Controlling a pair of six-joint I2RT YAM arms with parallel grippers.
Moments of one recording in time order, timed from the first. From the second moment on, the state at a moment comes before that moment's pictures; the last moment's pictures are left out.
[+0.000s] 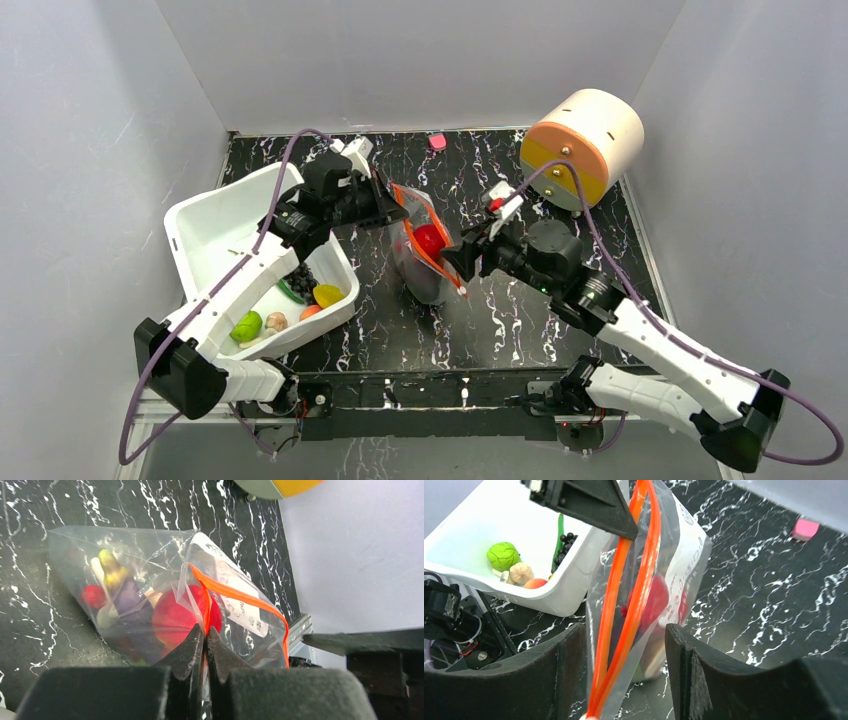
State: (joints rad) left arm -0.57 1.29 1.21 -0.46 0.25 -0.68; right arm 0.82 0.91 0.86 -0.14 -0.05 0.12
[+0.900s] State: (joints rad) left arm -0.53 1.28 1.21 -0.43 0.21 -0.70; right arm 0.82 0.61 0.44 0.02 -0.15 -0.10
